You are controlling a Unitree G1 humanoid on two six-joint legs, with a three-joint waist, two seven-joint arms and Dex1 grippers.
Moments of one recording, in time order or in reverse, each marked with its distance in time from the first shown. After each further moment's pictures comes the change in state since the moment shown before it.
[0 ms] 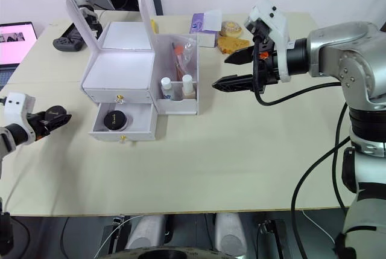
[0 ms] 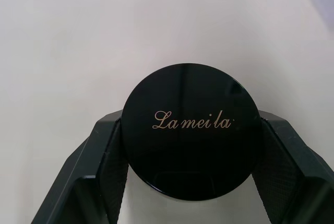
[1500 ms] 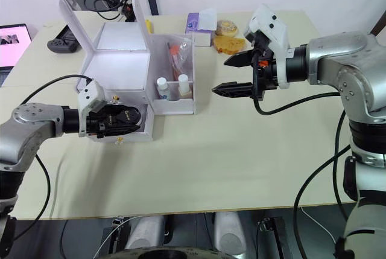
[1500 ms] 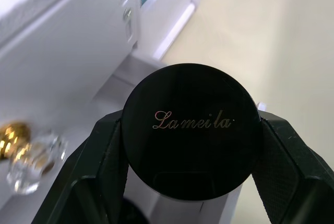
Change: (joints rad) left arm -0.022 -0.024 -0.346 -0.700 -0.152 0.212 -0.231; right arm 0.086 -0.009 -0.034 -0.078 0.015 -0.063 -0.052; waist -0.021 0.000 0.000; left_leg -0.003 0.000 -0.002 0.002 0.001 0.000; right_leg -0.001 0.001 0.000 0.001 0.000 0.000
